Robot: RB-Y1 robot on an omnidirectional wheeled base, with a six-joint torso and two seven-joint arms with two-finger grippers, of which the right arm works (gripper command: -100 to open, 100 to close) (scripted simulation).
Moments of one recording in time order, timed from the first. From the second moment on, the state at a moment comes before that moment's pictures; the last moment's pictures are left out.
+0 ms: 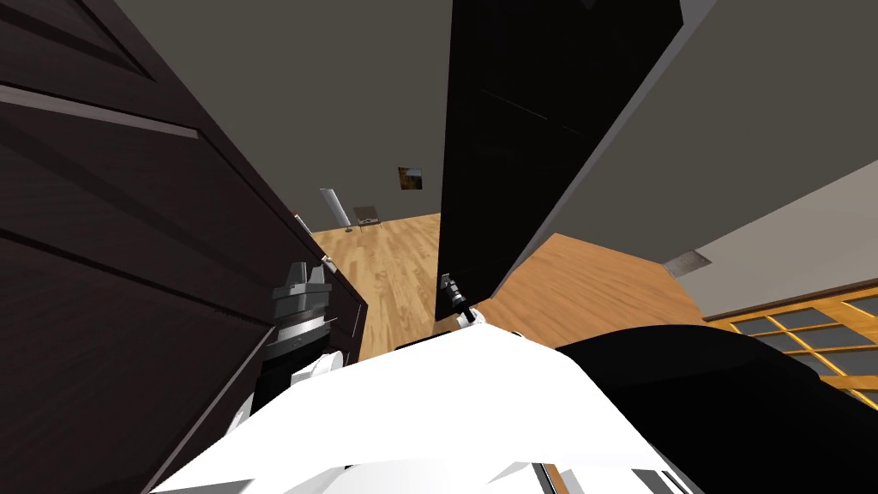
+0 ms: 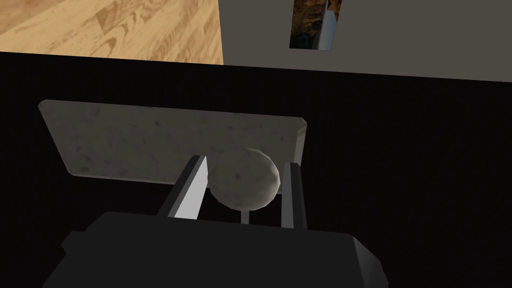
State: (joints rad) arm -0.15 -0.07 -0.04 -0.60 0.21 -0.84 -0.21
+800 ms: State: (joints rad) arm -0.16 -0.08 -0.09 -0.60 0.17 -0.84 -0.18
